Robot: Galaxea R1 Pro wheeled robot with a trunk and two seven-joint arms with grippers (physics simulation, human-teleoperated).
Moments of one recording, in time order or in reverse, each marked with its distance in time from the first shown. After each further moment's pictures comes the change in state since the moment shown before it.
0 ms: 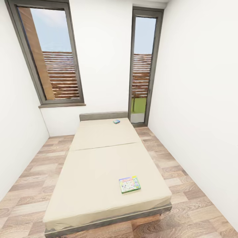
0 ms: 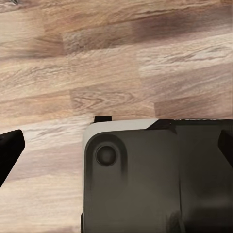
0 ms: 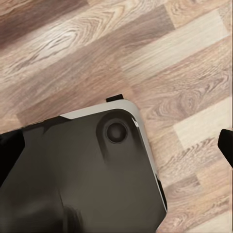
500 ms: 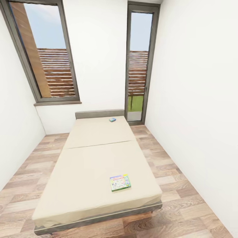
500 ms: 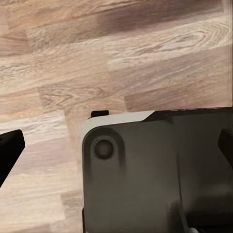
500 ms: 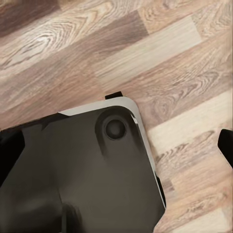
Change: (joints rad) left arm 0.000 0.000 -0.053 0.002 0.001 0.000 0.000; right arm 0.000 0.002 0.001 -0.001 0.002 -0.011 0.000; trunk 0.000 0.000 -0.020
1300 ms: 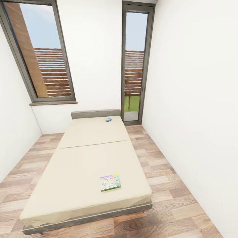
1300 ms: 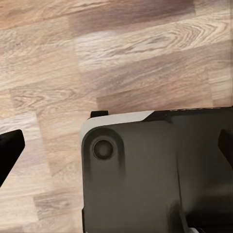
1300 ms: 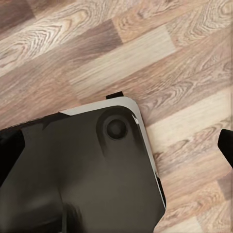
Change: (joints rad) left arm 0.000 -0.001 -0.003 0.000 0.000 -0.002 0.000; right arm 0.000 0.003 0.002 0.000 0.007 -0.002 -0.001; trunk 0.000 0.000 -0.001
